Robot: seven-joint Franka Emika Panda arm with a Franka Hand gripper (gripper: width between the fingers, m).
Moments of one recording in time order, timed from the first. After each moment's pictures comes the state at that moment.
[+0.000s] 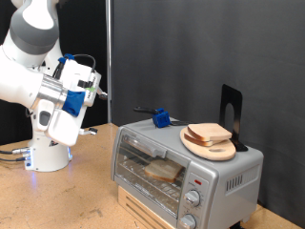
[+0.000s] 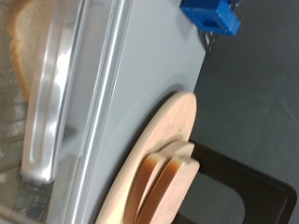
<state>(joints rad) -0.51 -0.19 0.05 -2.45 1.11 1.70 -0.32</state>
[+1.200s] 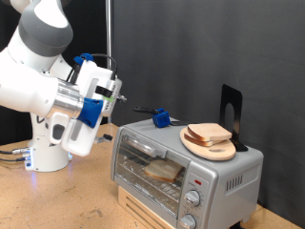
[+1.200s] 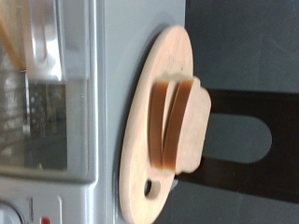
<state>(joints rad) -0.50 0.12 0.12 -2.07 1.07 1.65 0.04</state>
